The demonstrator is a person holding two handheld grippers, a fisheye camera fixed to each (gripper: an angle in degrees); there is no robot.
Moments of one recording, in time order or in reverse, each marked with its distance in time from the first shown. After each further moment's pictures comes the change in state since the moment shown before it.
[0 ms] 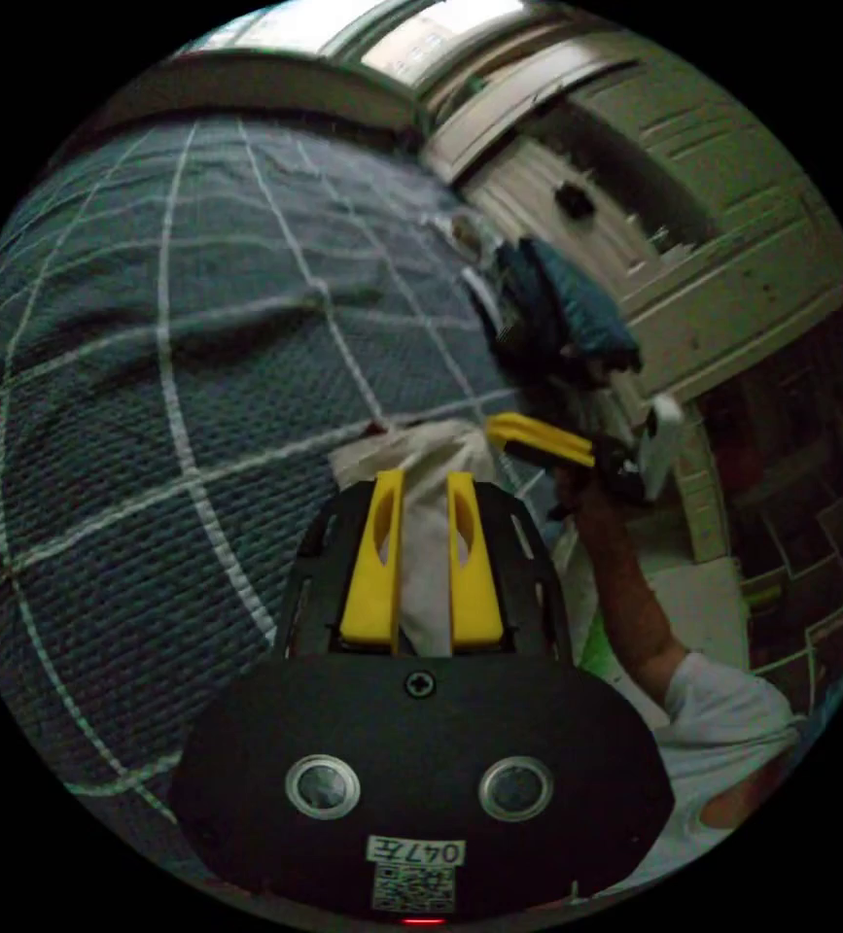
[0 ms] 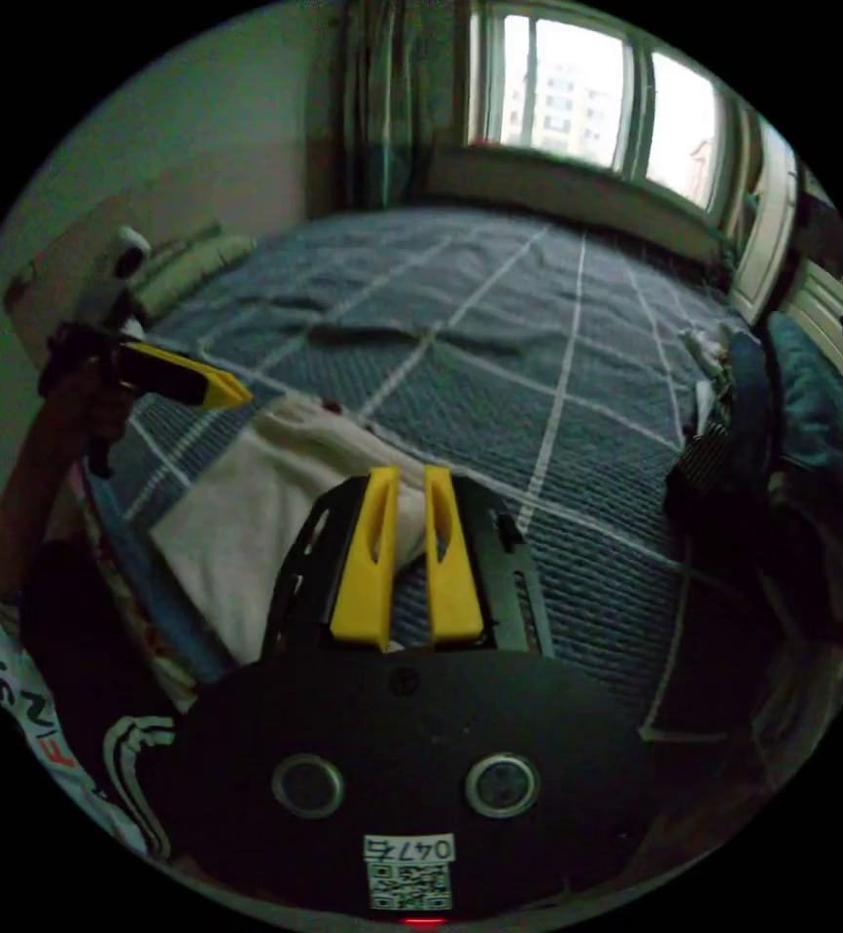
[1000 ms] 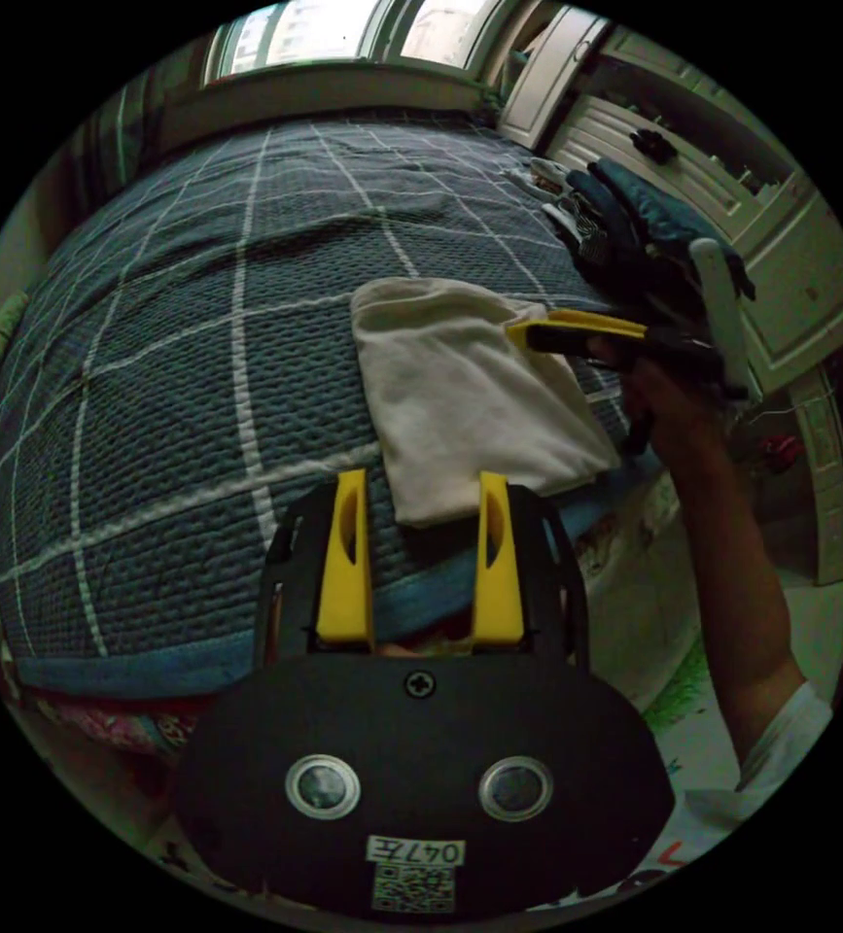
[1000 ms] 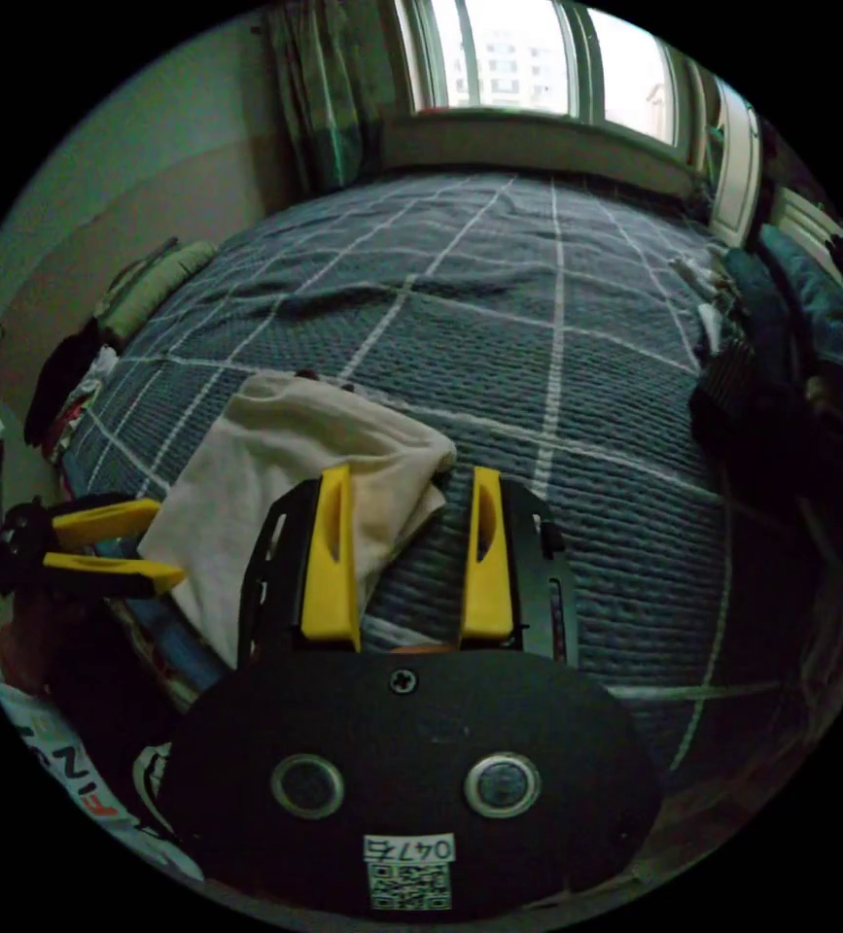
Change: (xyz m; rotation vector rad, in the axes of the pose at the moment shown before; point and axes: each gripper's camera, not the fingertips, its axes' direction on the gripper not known) left arm 0.040 0.225 -0.144 -0.102 -0.458 -0.069; right arm -0.173 -0.024 0.189 -0.110 -0.013 0.143
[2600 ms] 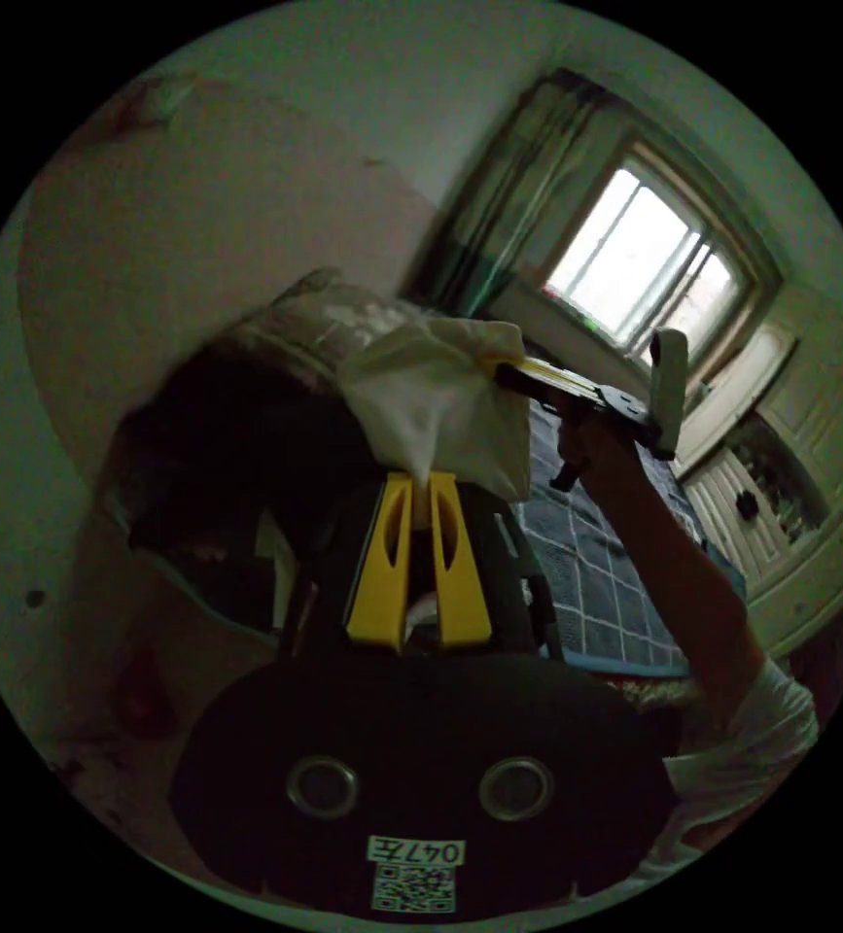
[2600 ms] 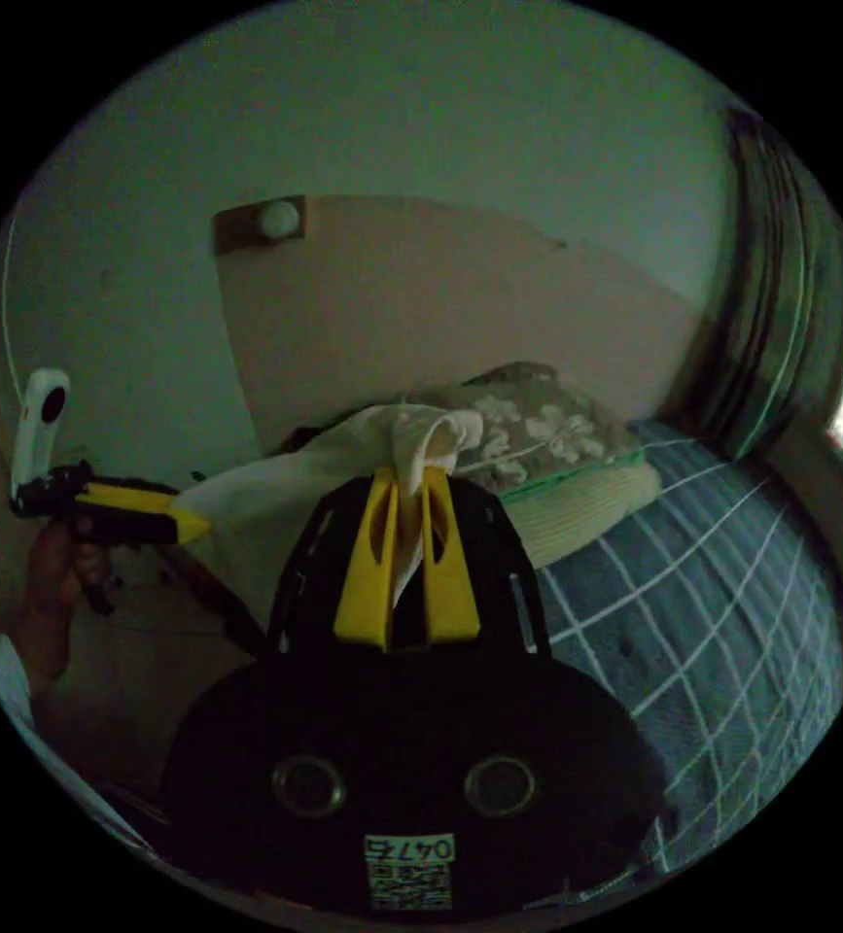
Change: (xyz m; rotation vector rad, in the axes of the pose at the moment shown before) left arm -0.795 0.614 -0.720 0.576 -0.145 -0.640; right arm -1.186 -0.376 0.350 0.352 -0.457 -0.817
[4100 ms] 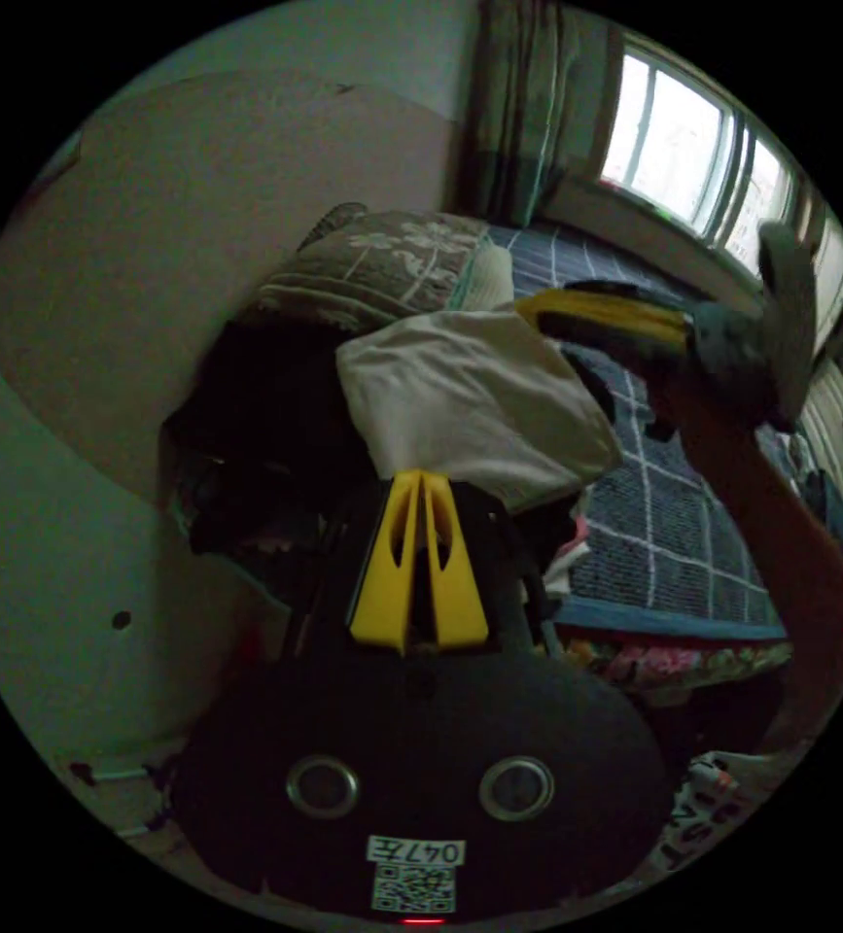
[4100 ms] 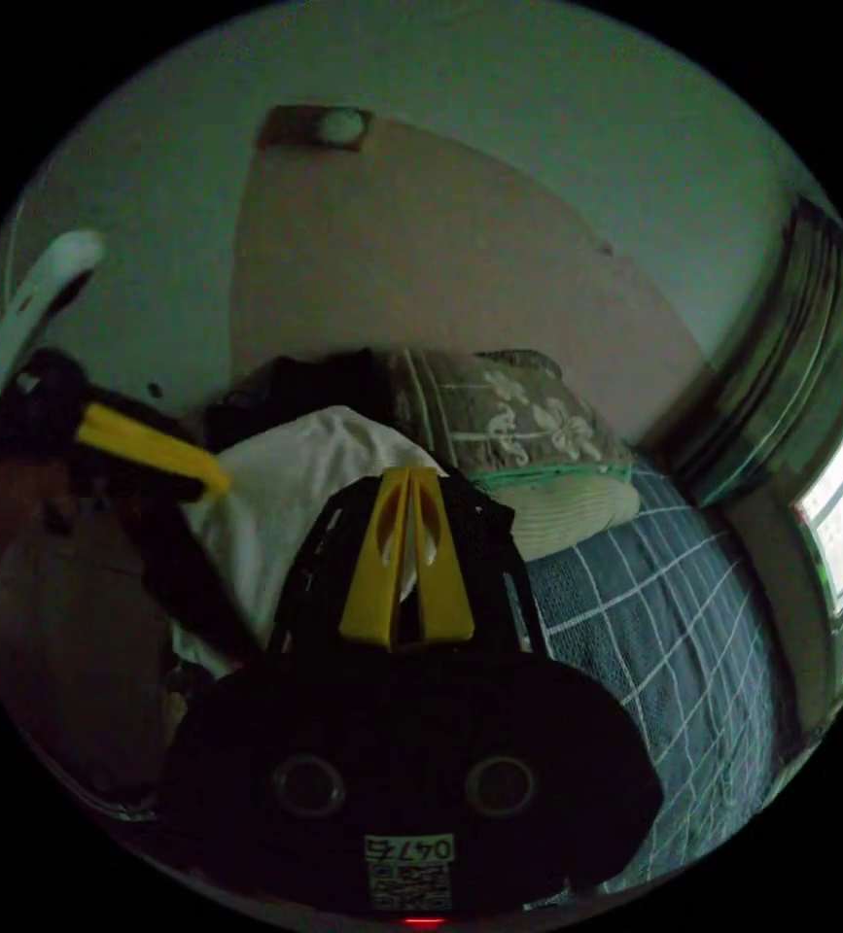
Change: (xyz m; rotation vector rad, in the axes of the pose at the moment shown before) left arm 0.022 0.007 0.001 -0.183 -0.344 0.172; right arm -0.130 0.000 0.114 -0.057 0.157 -0.207
